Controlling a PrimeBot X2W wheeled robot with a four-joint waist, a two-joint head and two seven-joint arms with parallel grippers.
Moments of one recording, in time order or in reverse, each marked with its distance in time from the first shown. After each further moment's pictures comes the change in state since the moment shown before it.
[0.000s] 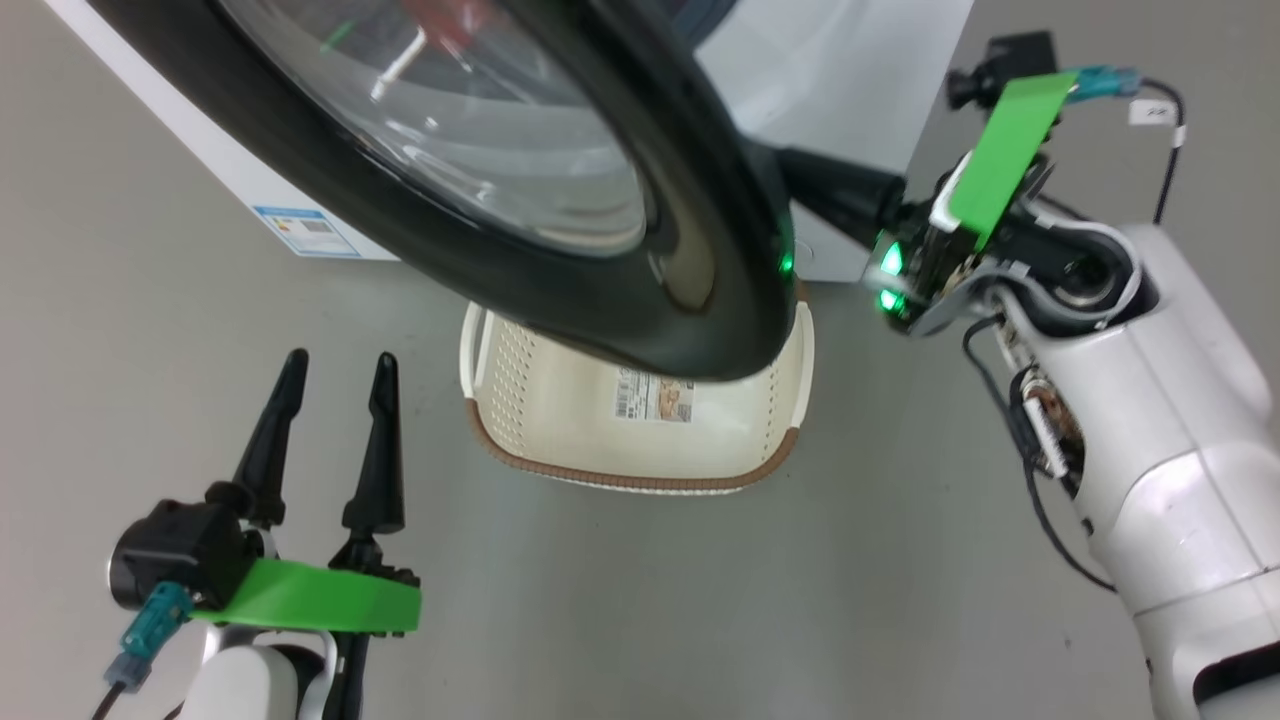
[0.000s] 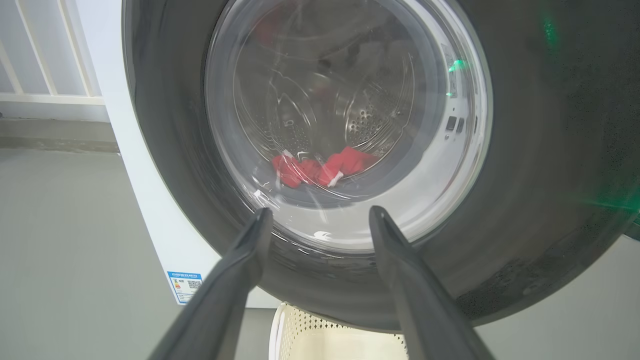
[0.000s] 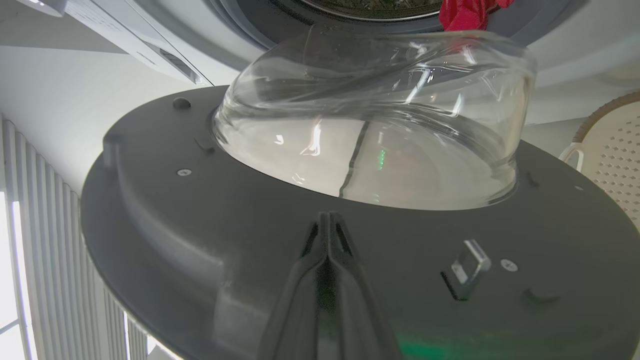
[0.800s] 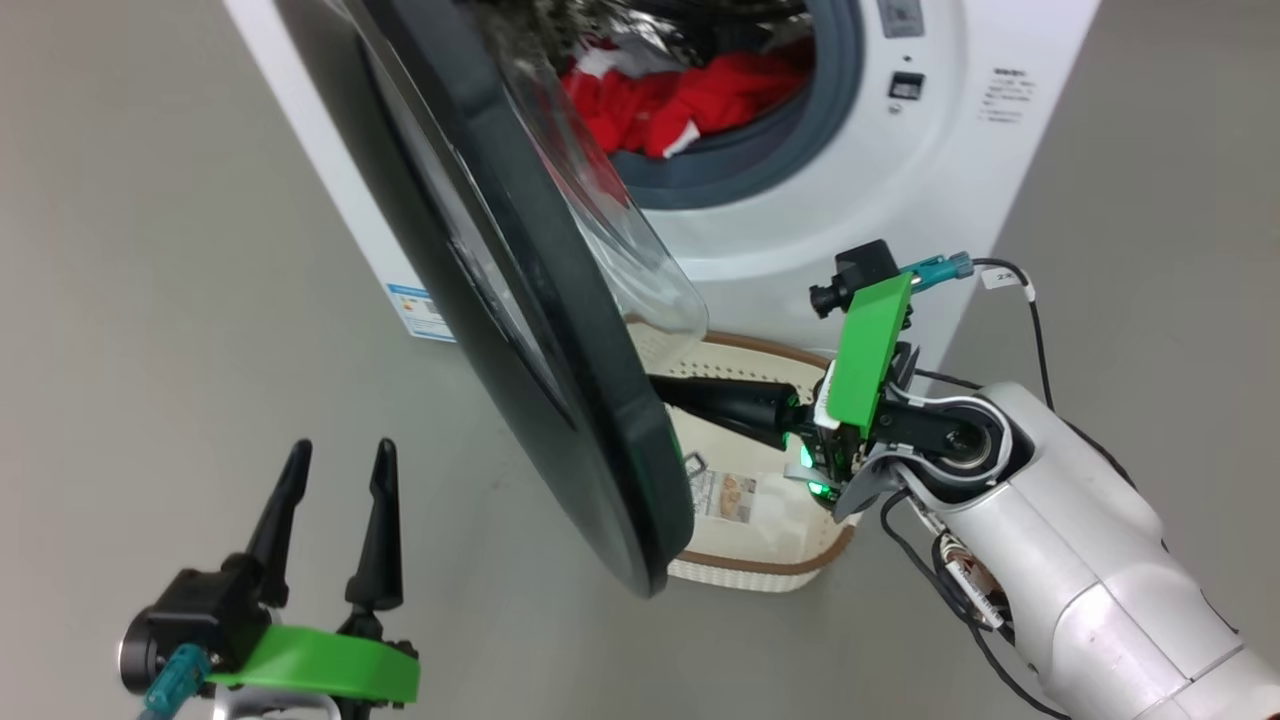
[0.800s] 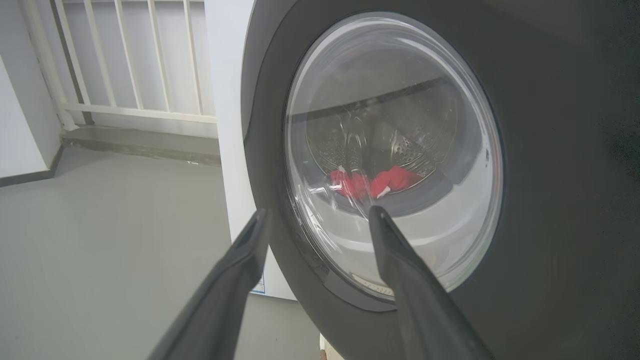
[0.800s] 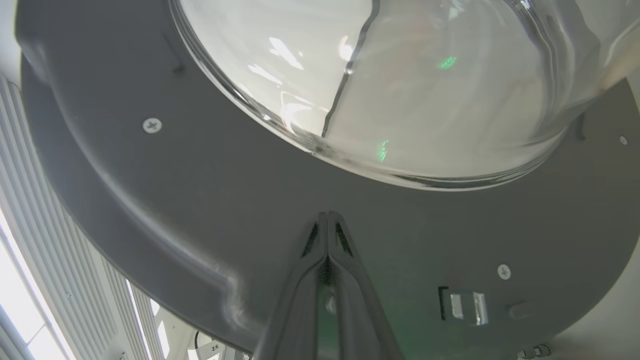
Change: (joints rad) left arm 0.106 0.002 0.009 0.036 0.008 0.022 0.000; right arm 0.177 0.001 0.263 -0.038 0.084 0.000 -0.011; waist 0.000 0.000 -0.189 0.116
